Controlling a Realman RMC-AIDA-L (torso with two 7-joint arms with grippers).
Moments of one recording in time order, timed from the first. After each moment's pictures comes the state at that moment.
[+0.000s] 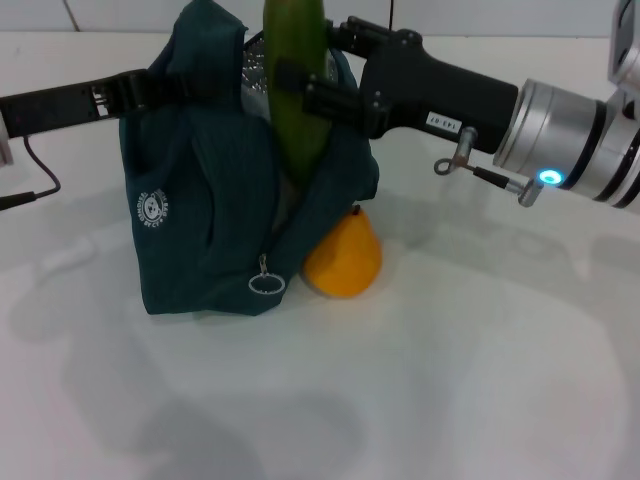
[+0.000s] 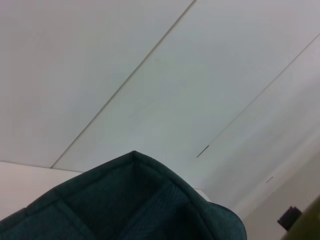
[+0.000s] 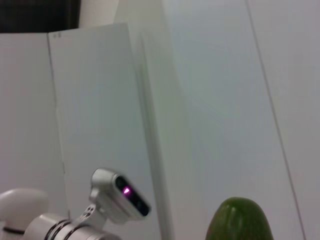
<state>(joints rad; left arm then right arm) -0.49 -2.03 0.64 0.84 1.84 1.59 -2.09 0.78 2.03 -1.92 -0.41 -0.40 -1.23 0.95</state>
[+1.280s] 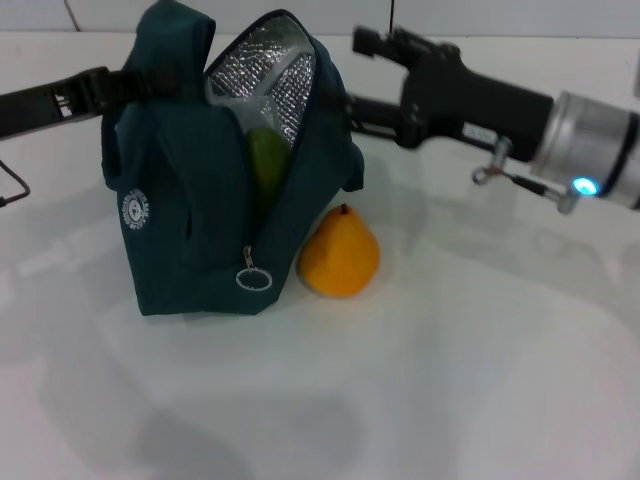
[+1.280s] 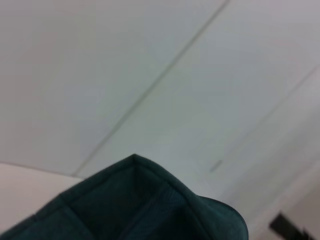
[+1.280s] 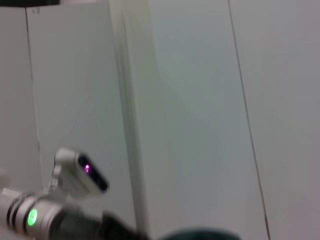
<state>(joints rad) -0.46 -2.02 0.58 0.84 1.84 1.59 -2.09 0.73 1.99 -1.92 -0.42 -0.42 -1.19 0.93</state>
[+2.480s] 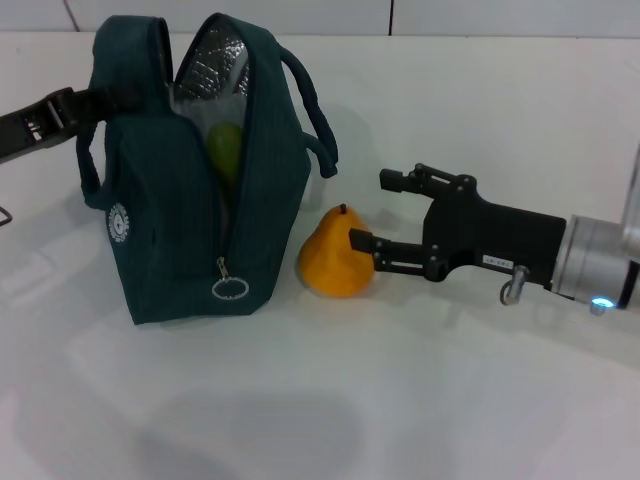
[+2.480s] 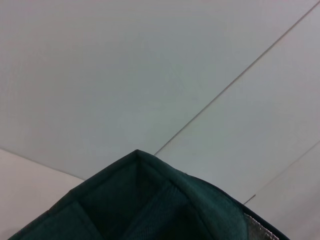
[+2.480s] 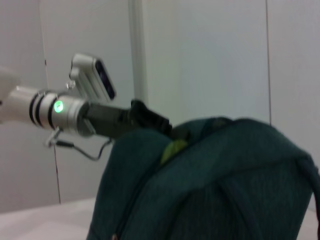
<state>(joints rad) -0.41 -2.03 0.50 0.77 1.83 1.54 -2.04 0.53 2.03 -1.79 -0.50 -0.81 -1.13 0.88</state>
